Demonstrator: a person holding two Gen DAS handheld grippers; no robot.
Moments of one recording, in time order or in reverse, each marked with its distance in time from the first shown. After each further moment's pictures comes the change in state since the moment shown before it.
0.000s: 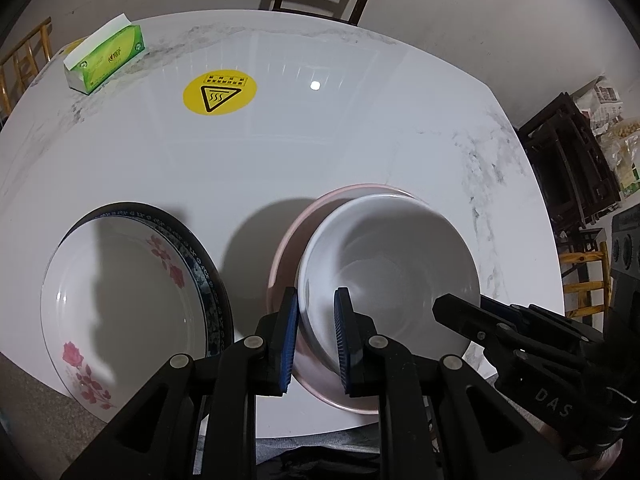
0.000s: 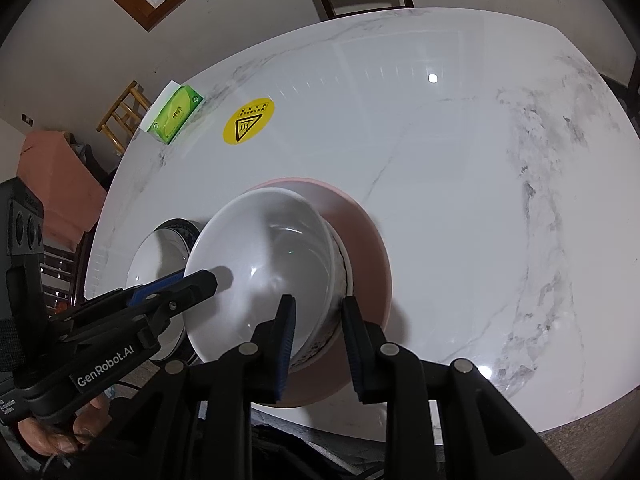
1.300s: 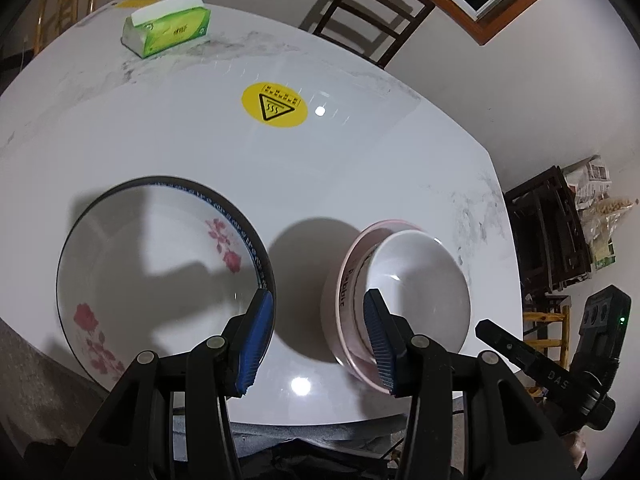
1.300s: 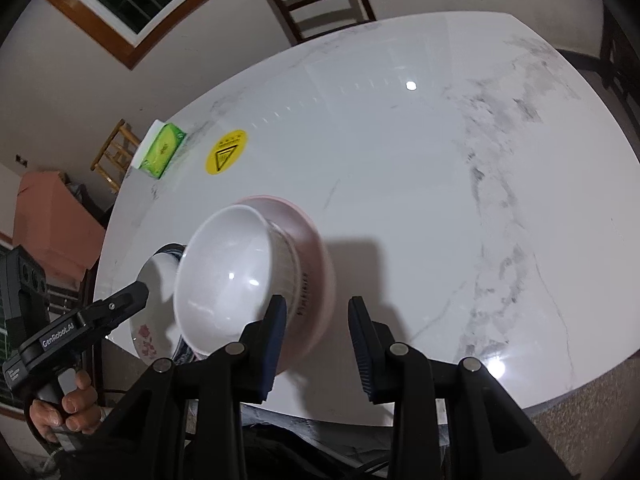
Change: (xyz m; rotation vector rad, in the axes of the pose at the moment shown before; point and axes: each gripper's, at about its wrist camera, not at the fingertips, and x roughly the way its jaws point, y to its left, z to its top) left arm -0.036 0.065 -0.015 -0.220 -0.095 -0.122; right arm -0.035 -0.037 -0.019 0.123 -0.079 -0.003
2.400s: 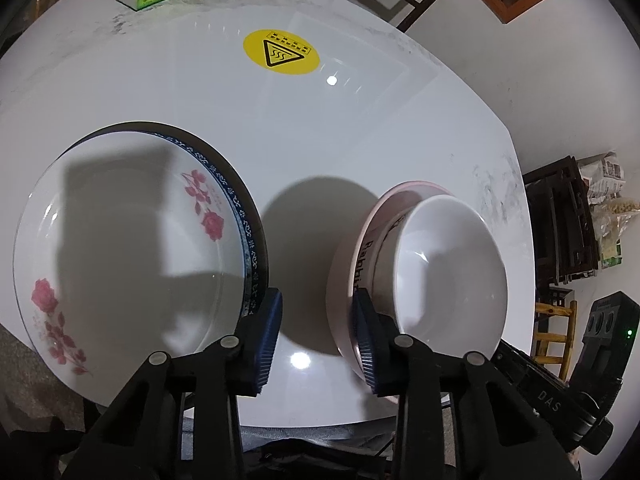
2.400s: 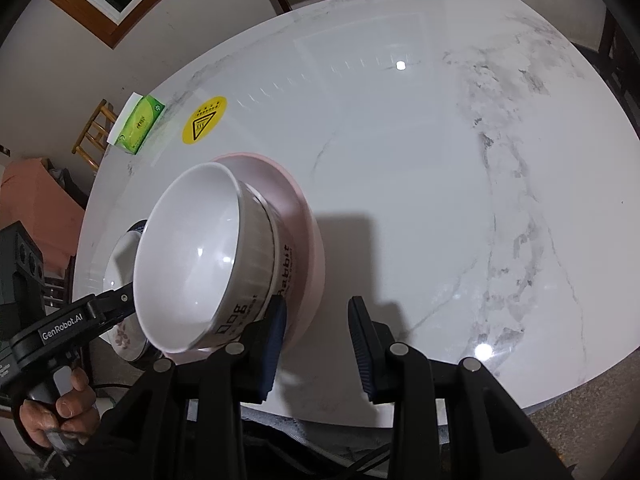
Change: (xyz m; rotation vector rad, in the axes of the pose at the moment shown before) left arm 0.048 0.000 -0.009 -0.040 0.113 0.024; right arm 0.044 0.009 -0.006 -0.013 0.084 -0.066
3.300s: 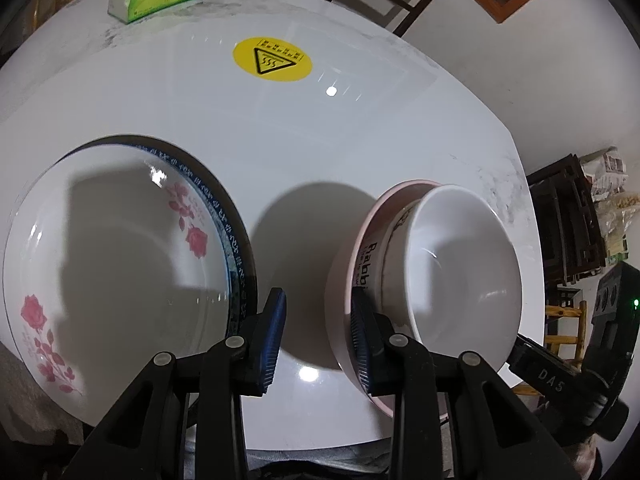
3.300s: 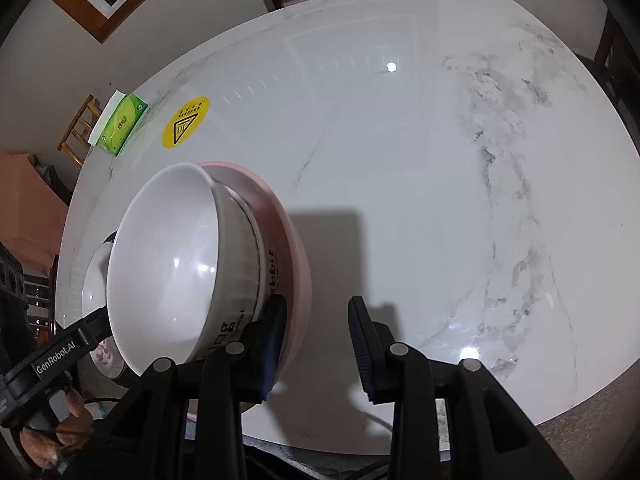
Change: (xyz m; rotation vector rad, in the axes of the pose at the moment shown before) left arm 0.012 -0.010 0.000 0.040 -0.053 0.022; right arm 0.017 -0.003 0.016 -0.003 0.005 -0.047
